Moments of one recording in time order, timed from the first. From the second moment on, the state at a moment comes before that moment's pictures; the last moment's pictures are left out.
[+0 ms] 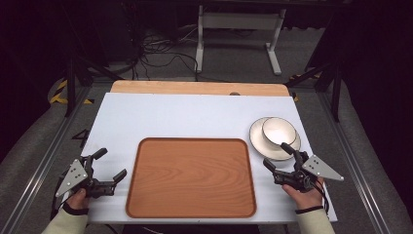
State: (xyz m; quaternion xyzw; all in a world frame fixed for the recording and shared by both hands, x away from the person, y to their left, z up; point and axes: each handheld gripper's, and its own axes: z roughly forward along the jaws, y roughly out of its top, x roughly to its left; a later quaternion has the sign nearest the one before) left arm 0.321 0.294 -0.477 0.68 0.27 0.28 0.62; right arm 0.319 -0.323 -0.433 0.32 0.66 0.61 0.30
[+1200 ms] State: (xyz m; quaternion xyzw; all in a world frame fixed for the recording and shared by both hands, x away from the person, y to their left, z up) left arm 0.321 0.294 -0.477 0.68 0.27 0.28 0.62; right arm 0.360 -0.322 -0.380 0.36 0.67 0.58 0.28
